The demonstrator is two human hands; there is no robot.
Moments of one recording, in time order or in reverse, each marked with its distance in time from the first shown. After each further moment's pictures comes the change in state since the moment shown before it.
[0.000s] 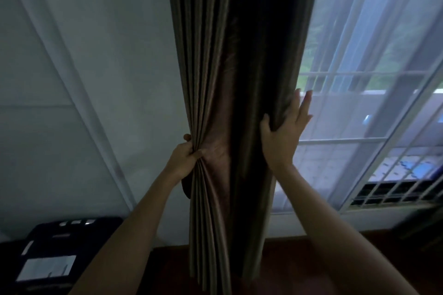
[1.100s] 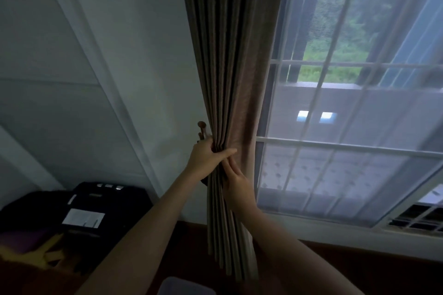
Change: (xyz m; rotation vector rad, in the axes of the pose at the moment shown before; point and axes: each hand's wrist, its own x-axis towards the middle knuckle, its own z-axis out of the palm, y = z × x) left_hand 0.004 0.015 0.073 0.238 0.236 -0.148; right_hand -0.138 0.074 0.061 0.052 -0.866 -0.067
